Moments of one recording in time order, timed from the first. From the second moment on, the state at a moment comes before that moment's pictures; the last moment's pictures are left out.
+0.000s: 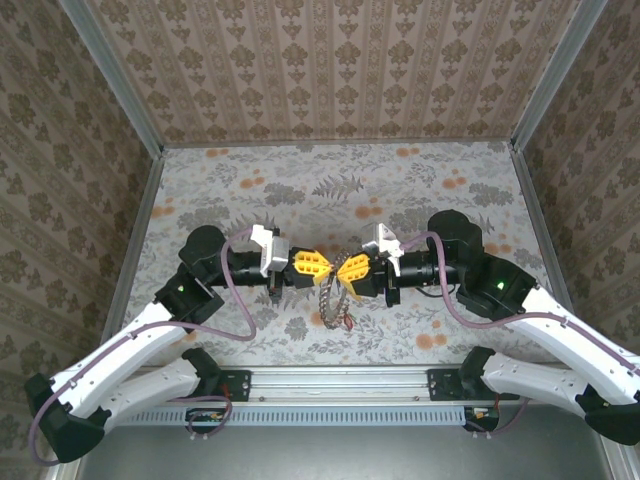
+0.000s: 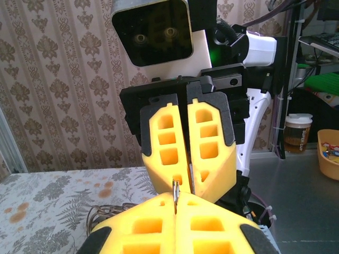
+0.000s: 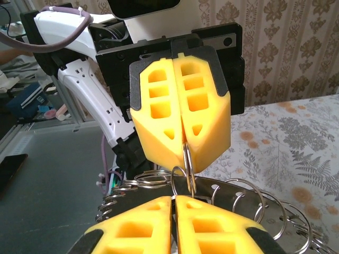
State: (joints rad) left arm -0.84 0.84 0.80 0.13 0.84 0.01; right arm 0.82 0.92 1.06 -0.39 -0.62 -0.07
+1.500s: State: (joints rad) left arm -0.82 0.86 0.83 0.10 0.93 0.00; right arm 0.80 0.85 1.02 -0.39 -0.56 -0.06
